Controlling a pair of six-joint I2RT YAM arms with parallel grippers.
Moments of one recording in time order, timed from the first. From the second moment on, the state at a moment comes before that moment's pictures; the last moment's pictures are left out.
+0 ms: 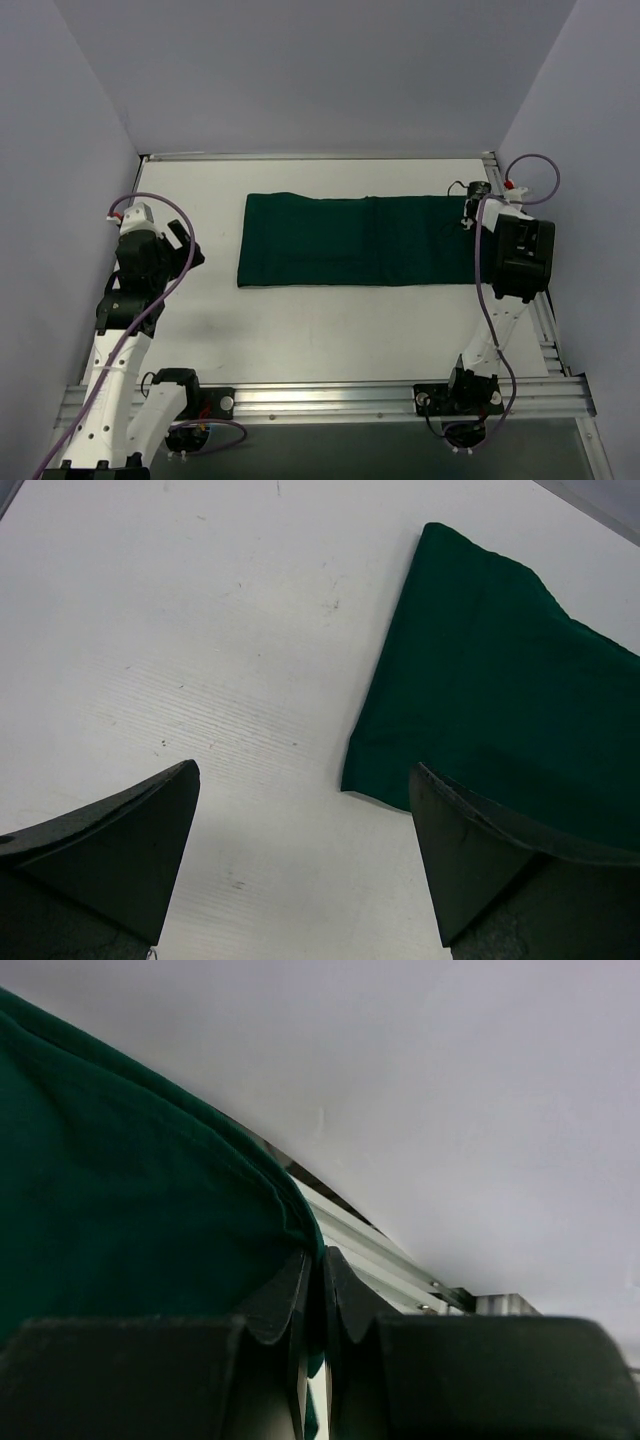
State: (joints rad) left arm -0.05 0.77 0.86 -0.59 -0.18 -0.45; right arm -0.19 2.09 1.34 -0.51 1.20 0.40
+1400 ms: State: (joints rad) left arm -0.10 0.89 0.84 -0.59 -0.07 -0.46; right arm 0.12 1.83 1.13 -0.26 0.35 0.47
